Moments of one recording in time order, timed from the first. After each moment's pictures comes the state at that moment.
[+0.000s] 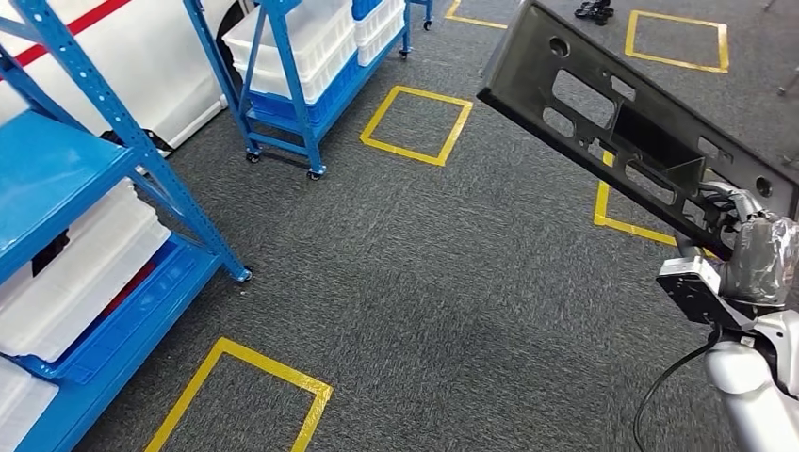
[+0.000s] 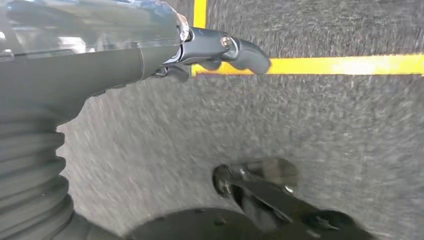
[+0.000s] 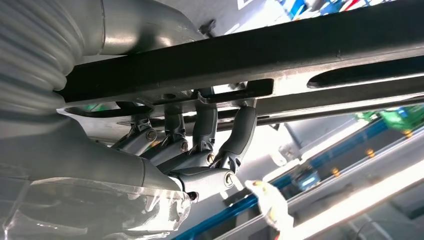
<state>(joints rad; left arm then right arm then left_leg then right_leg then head) 0.00 -0.08 0.21 -0.18 -0.21 0.16 -0.23 -0.41 -0.42 0.22 -1.40 0.45 -0.63 -0.37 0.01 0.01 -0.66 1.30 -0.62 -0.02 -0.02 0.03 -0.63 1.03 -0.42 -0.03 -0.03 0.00</state>
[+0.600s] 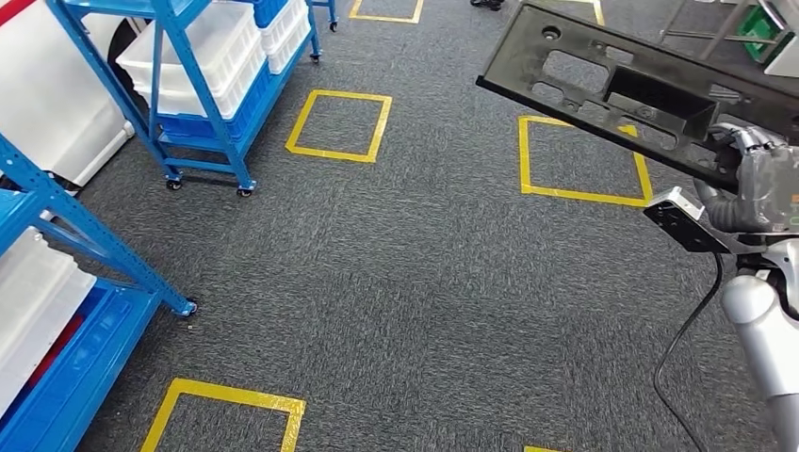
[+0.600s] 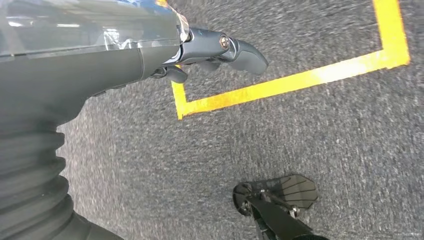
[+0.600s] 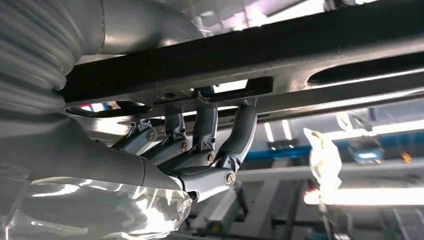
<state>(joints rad) -0.01 -0.05 0.20 -0.18 -0.24 0.17 -0.25 -0.76 -0.43 0.33 -1.08 0.72 -0.64 -0.28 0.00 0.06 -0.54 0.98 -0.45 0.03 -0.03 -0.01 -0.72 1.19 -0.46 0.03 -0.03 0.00</state>
